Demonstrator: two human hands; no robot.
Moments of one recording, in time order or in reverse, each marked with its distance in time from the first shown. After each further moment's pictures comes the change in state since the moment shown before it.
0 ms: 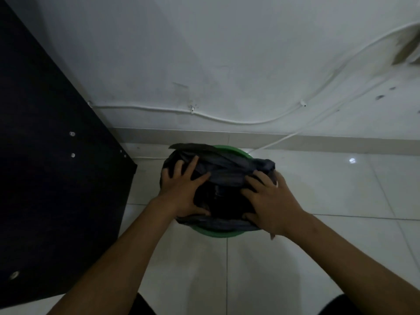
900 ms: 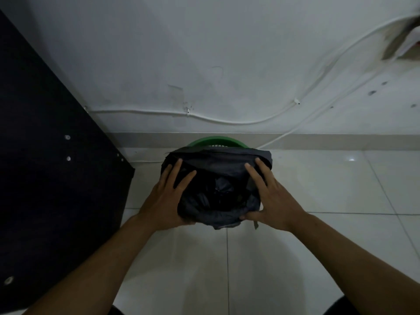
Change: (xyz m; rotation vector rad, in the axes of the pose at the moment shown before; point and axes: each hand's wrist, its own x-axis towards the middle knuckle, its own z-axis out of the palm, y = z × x) left_hand -0.017 -0.028 0.041 -0.287 0.287 0.138; right_hand -0.011 0.023 0.033 0.581 -0.013 0.162
